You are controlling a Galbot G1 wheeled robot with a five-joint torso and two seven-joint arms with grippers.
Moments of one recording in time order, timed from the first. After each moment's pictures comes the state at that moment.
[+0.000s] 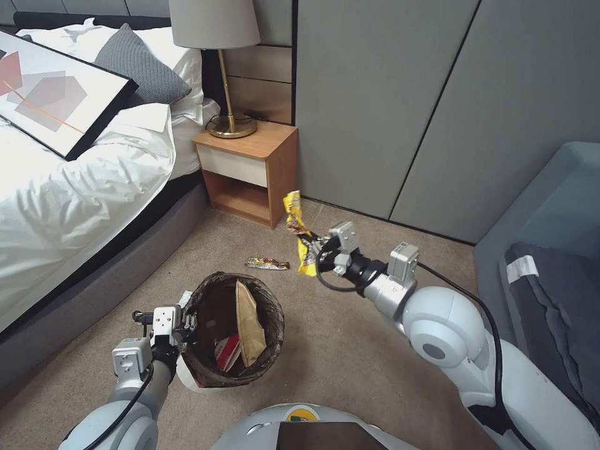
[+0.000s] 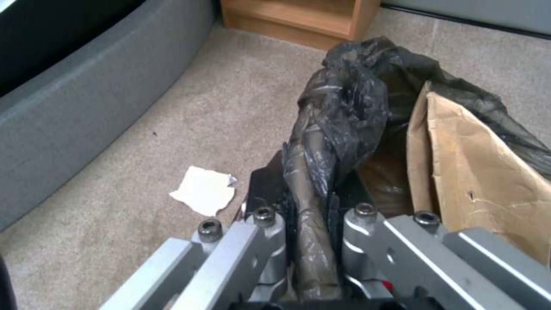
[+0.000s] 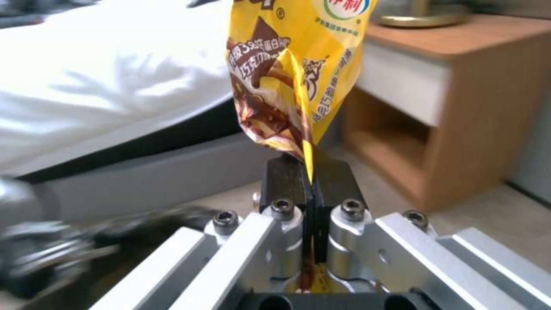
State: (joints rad) left arm 1.88 -1.41 -0.68 -2.50 -0.29 0.61 -0.12; right arm -1.01 0.88 0.07 2.43 0.86 -0.58 0.13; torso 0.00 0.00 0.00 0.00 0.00
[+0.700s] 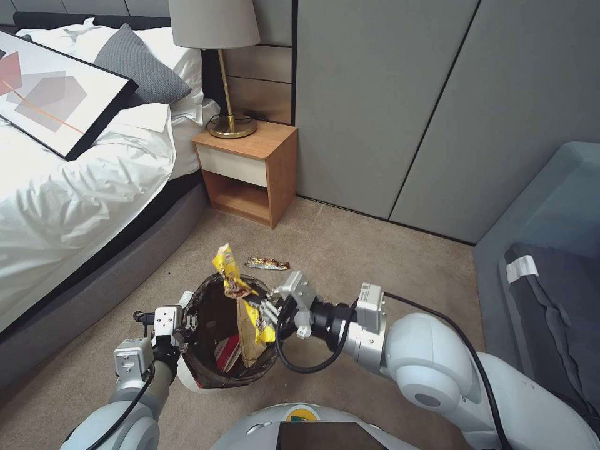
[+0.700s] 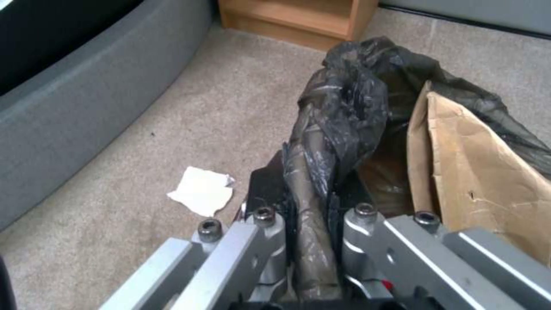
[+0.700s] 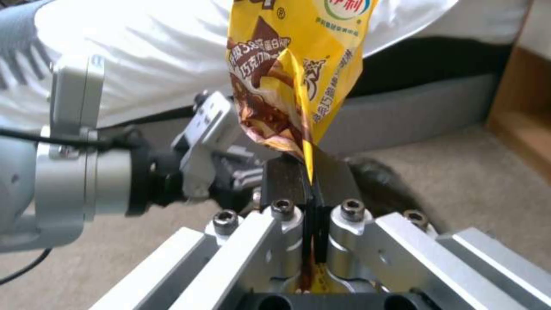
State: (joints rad) left arm 1.88 -1.42 -0.67 -2.50 -0.27 0.61 -0.11; right arm -0.92 0.83 -0.23 2.47 0.84 -0.57 0.05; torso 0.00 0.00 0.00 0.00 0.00
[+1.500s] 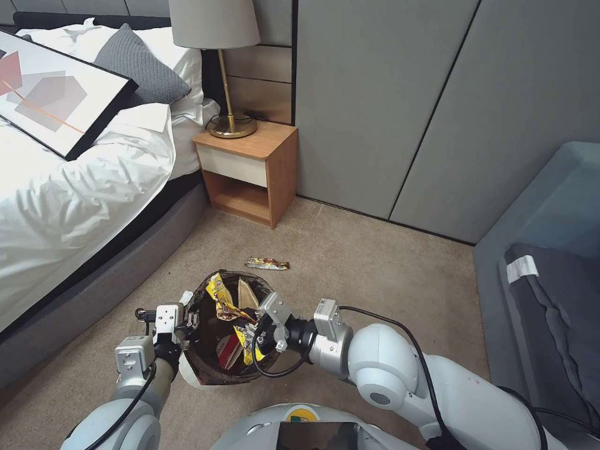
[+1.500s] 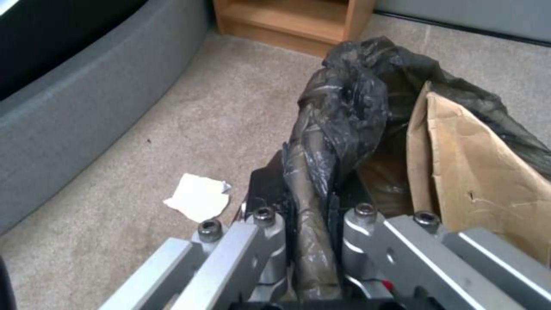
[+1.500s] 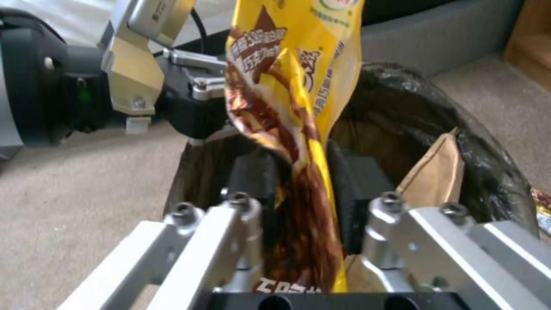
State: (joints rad) left arm 1.87 -1.42 -0.67 -2.50 -0.27 0.61 -0.11; right arm -0.89 0.91 -0.38 2.32 0.78 -0.61 0.11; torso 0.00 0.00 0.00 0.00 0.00
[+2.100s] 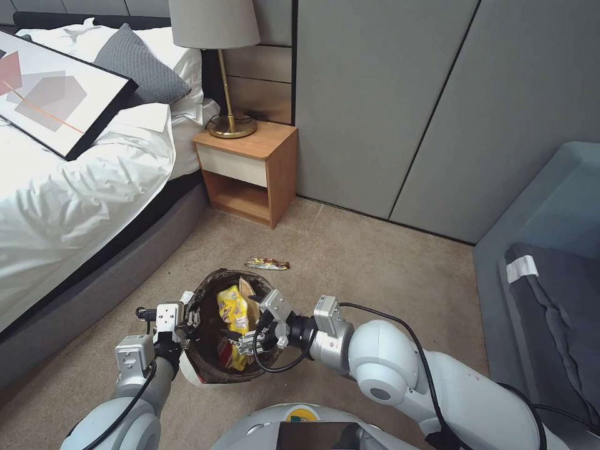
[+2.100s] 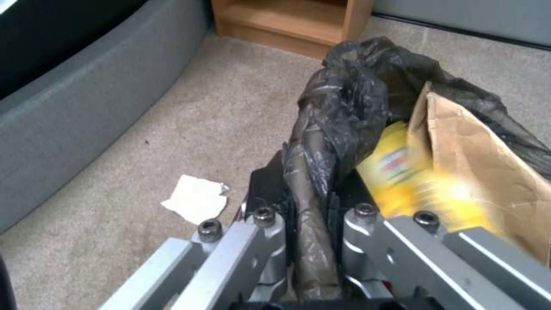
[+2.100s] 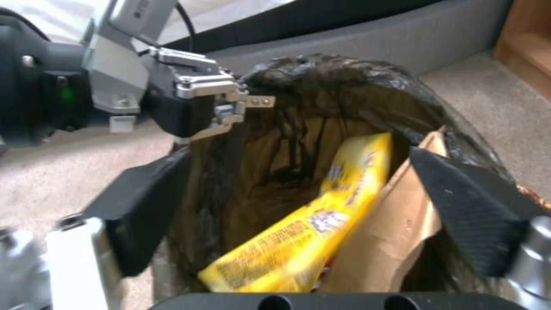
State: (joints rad) left arm 1.87 -1.42 -0.67 -2.50 -0.27 0.61 -0.11; right arm -0.88 0.91 -0.36 2.32 0.79 -0.63 0.12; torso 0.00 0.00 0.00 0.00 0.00
